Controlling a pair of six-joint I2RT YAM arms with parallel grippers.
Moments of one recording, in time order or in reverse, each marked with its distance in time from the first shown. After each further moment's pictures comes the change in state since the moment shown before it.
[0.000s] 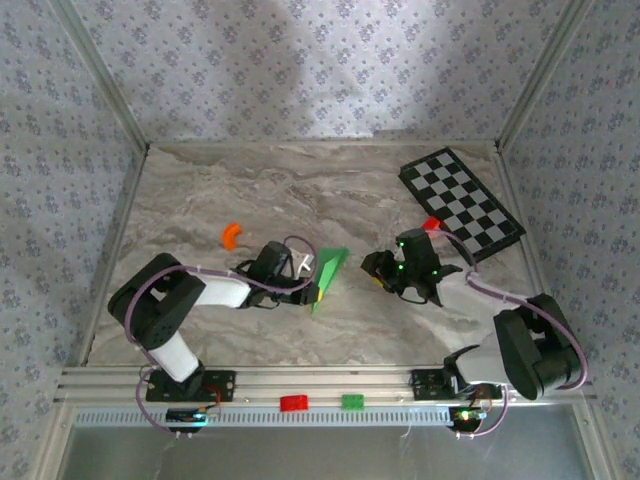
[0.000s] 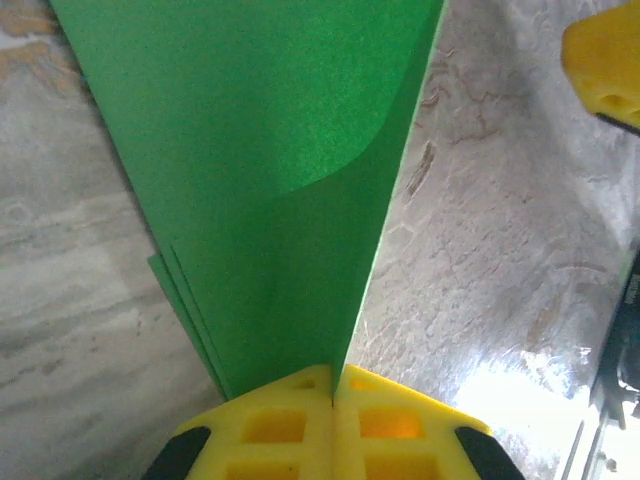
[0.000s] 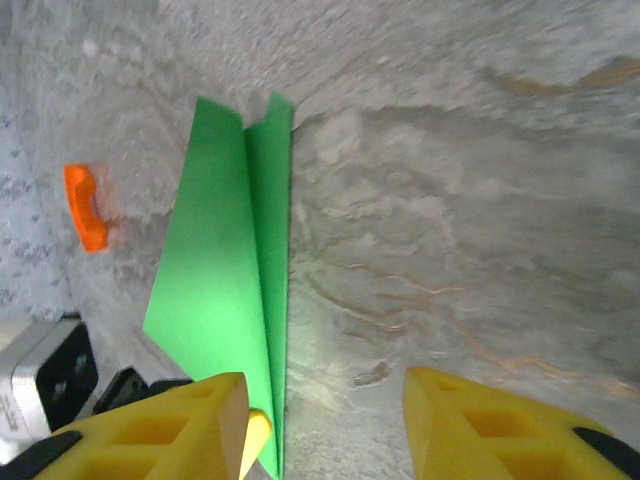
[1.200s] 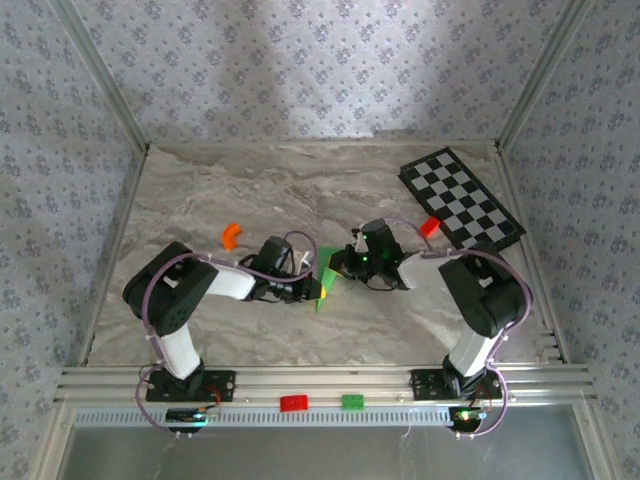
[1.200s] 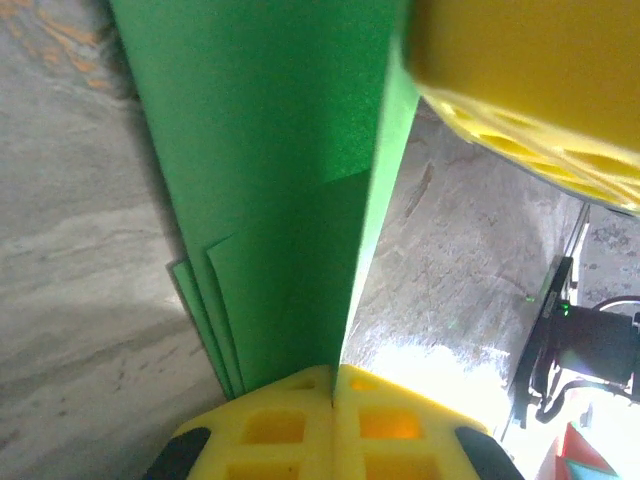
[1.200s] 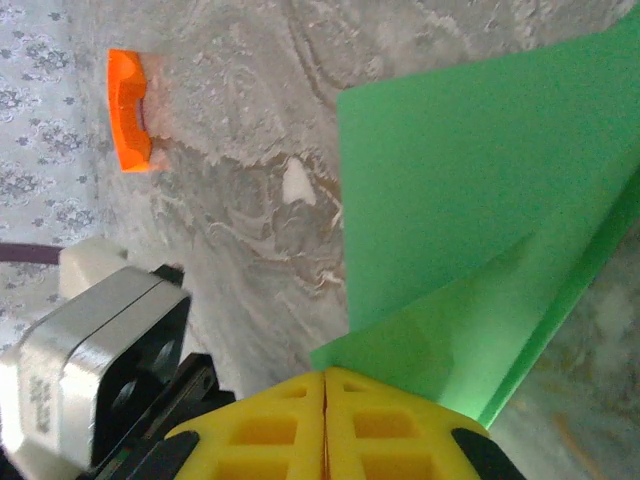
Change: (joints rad) left arm 0.037 0.106 0.055 0.020 0.145 -0.159; right arm 0.138 0.412 0.185 0.317 -0.102 -0.037
